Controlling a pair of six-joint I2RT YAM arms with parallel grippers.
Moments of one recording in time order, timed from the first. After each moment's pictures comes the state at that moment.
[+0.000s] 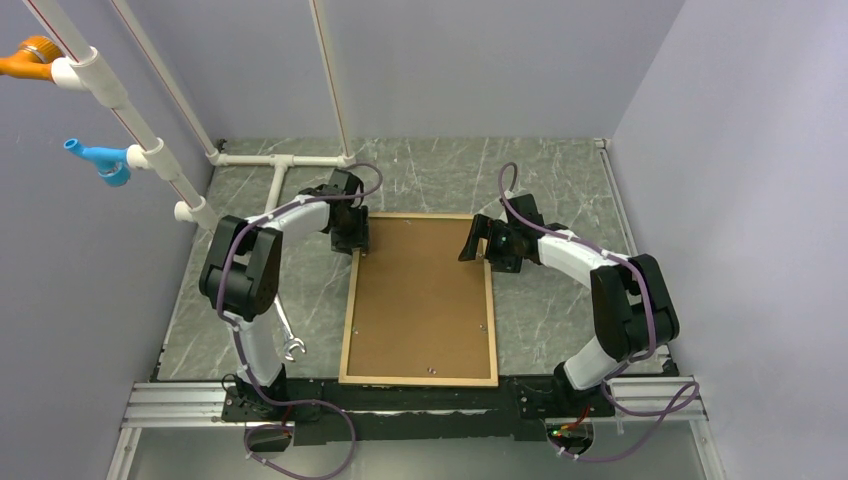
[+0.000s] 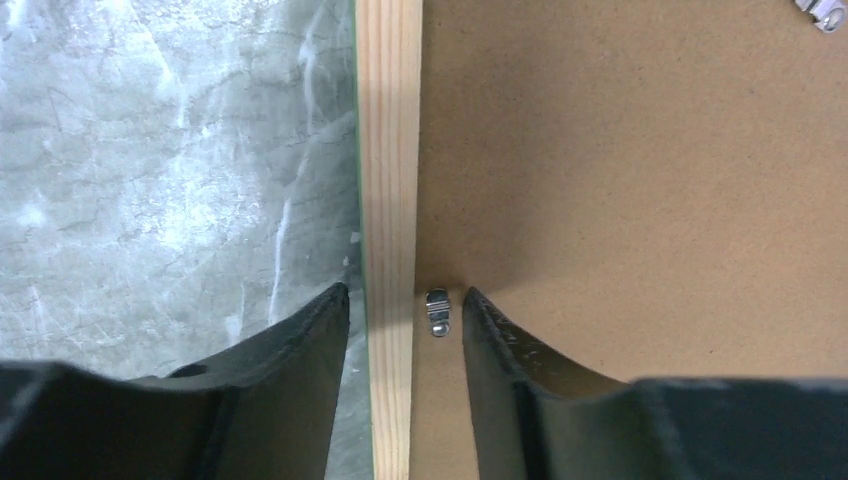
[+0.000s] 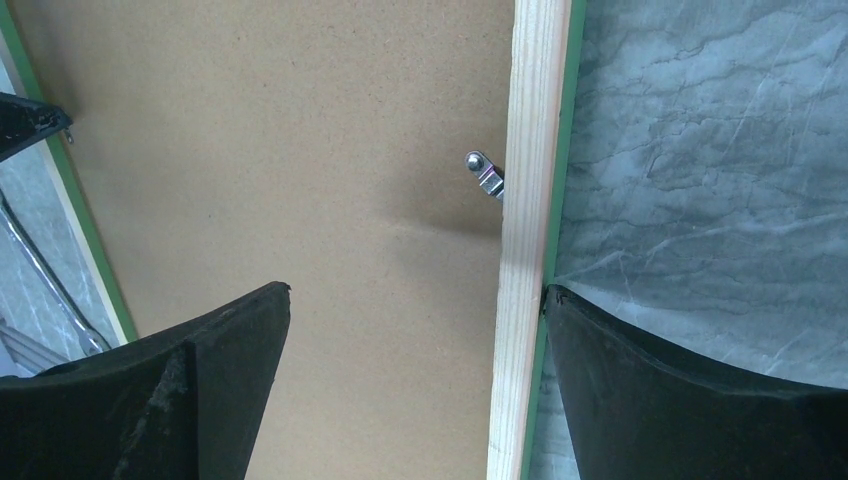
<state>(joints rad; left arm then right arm) -0.34 1.88 1.26 -0.54 0.05 -0.40 0.31 1.58 0.87 -0.26 -0.27 0.55</state>
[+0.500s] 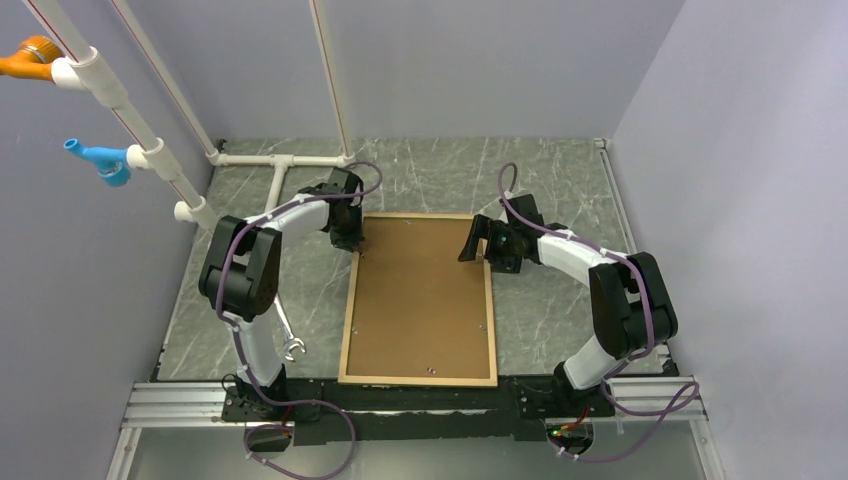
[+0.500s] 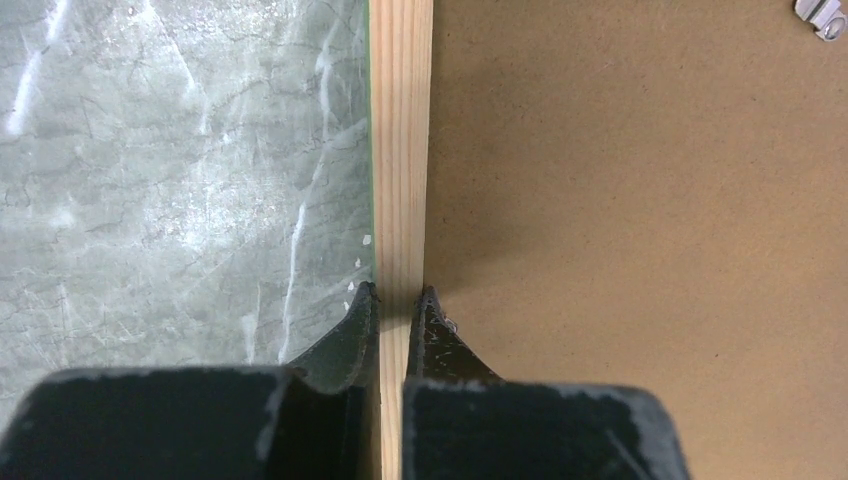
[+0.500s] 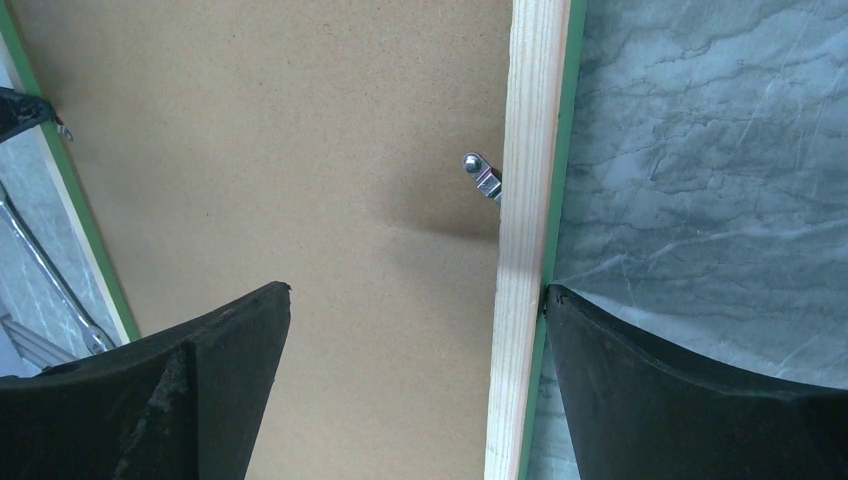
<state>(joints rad) -0.34 1.88 1.27 -0.54 0.03 -0.38 0.31 1.59 0.87 -0.26 -0.29 0.55</state>
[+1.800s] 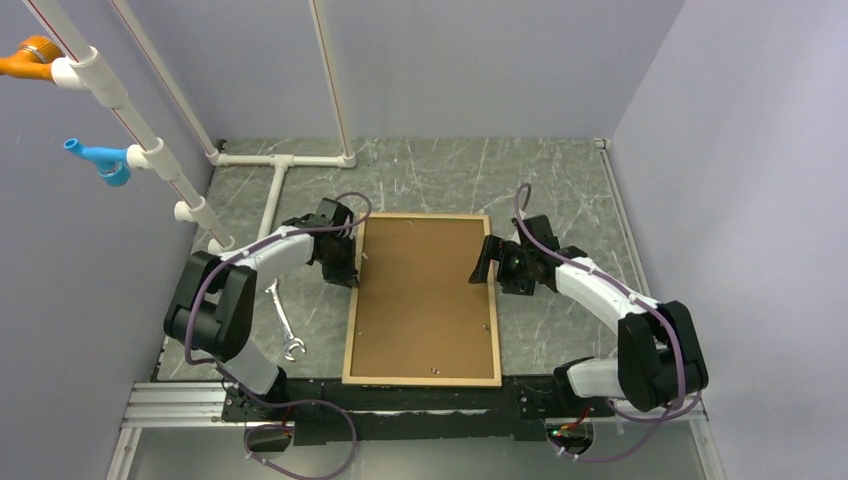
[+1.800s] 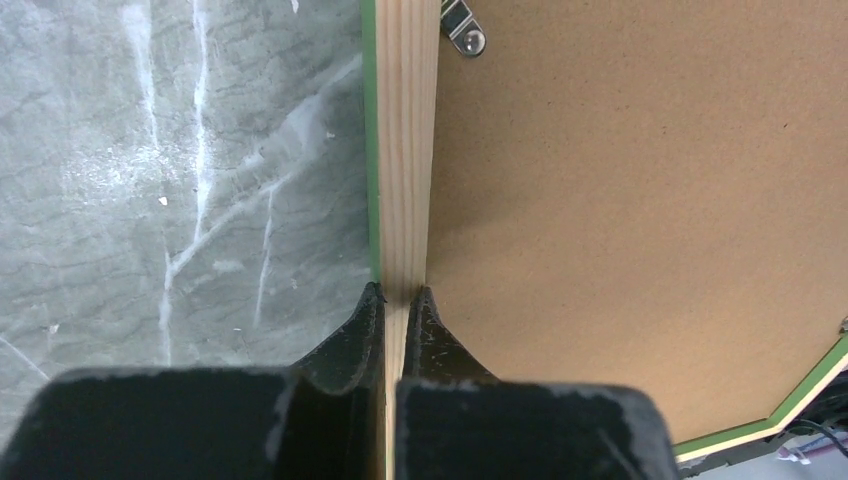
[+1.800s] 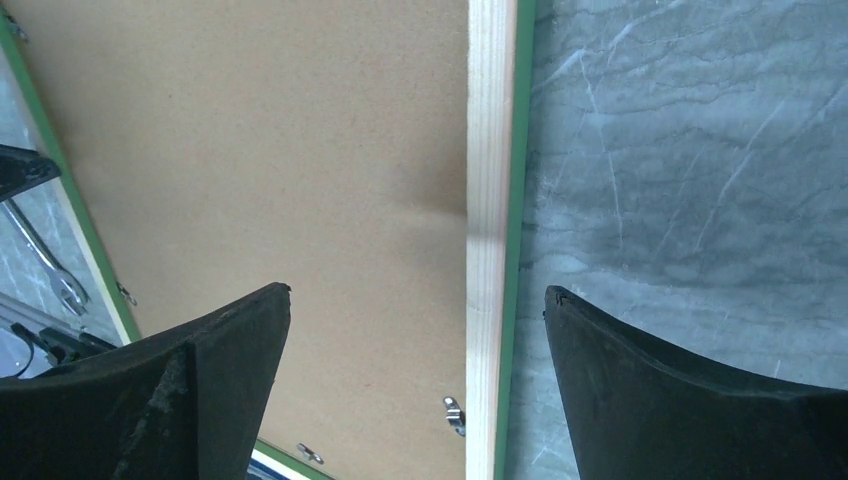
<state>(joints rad) -0.38 1.60 0.94 -0.55 0.16 -0.45 0.31 1.33 0.69 -0.37 -0.26 0.55</state>
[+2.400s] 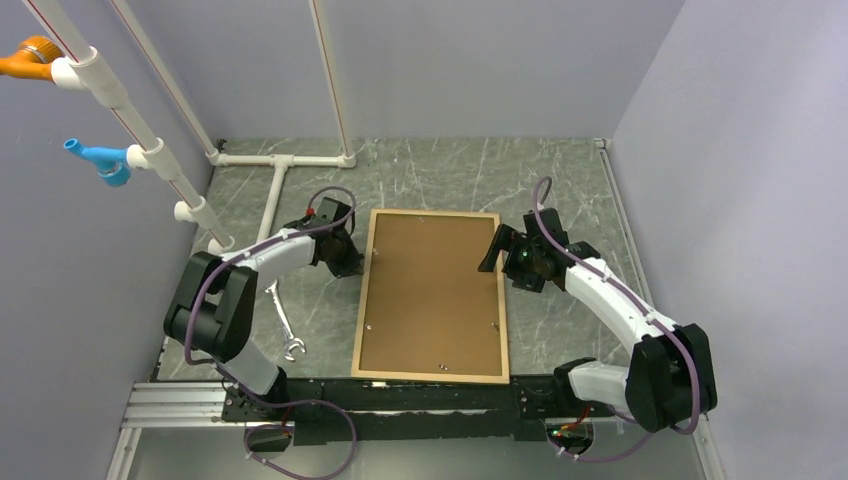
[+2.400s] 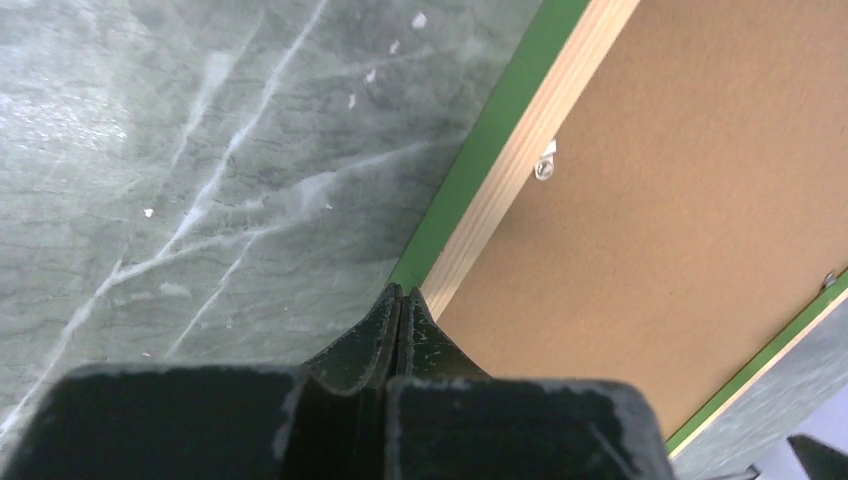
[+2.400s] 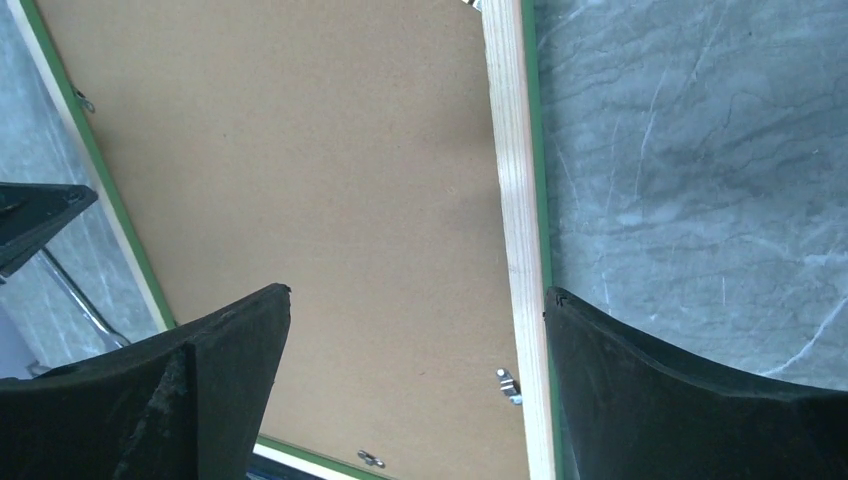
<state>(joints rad) -0.39 1.60 0.92 -0.42 0.05 -0.88 0.31 1.21 0.75 -0.50 -0.13 0.67</state>
